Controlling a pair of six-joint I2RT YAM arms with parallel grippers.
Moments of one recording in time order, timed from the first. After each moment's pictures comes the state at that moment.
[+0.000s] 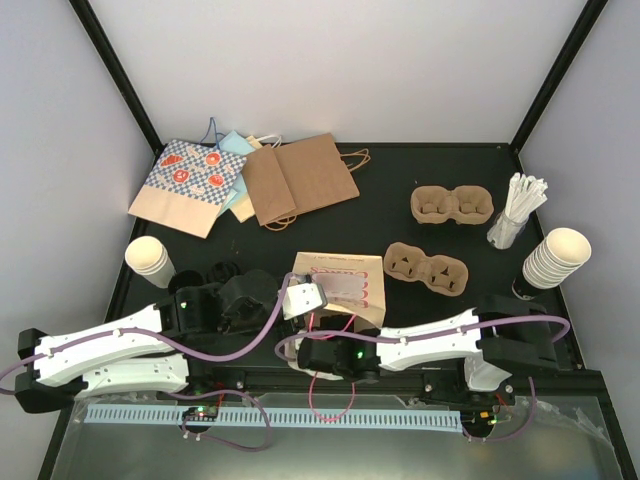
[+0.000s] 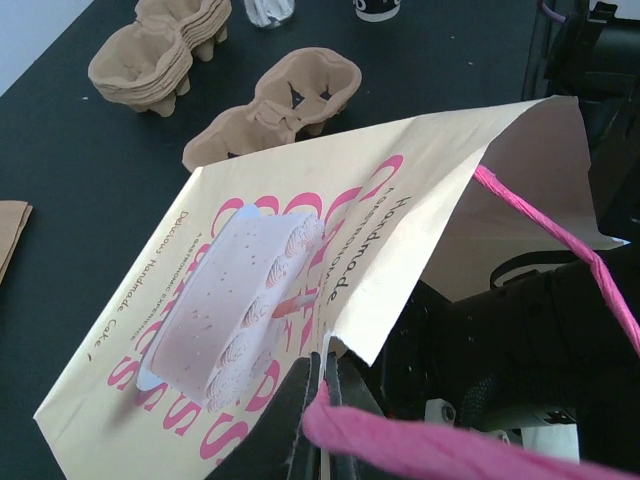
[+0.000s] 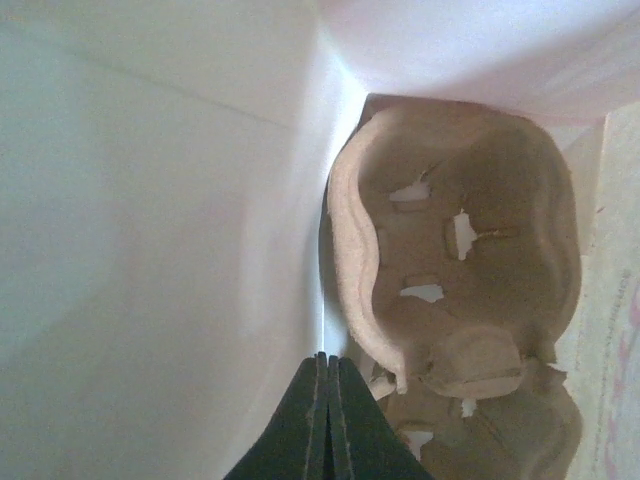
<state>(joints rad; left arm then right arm) -1.23 0.86 0.88 -0.61 -0.08 0.08 1.52 1.56 0.83 -0.38 0.75 -0.34</state>
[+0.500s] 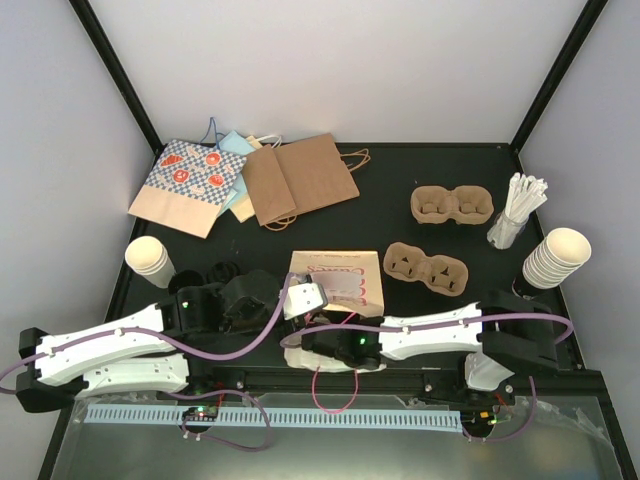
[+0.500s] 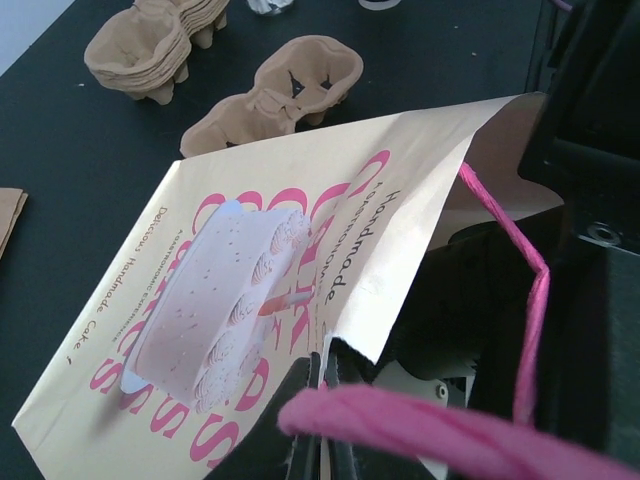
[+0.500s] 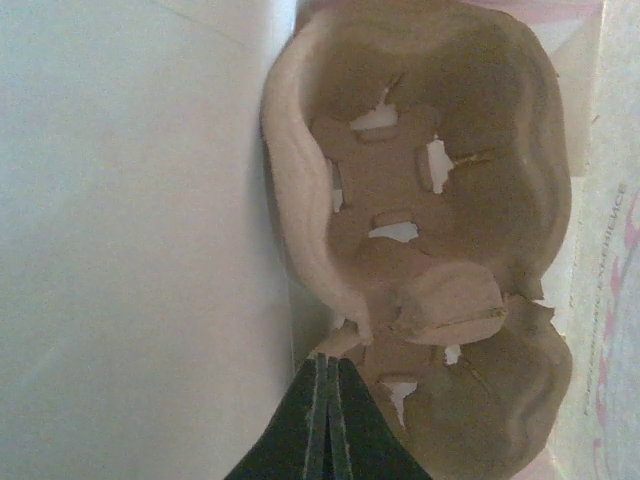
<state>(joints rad) -1.23 0.87 0.88 -0.62 -0.08 0.07 1.43 1.56 0.82 -0.39 0.75 -0.35</state>
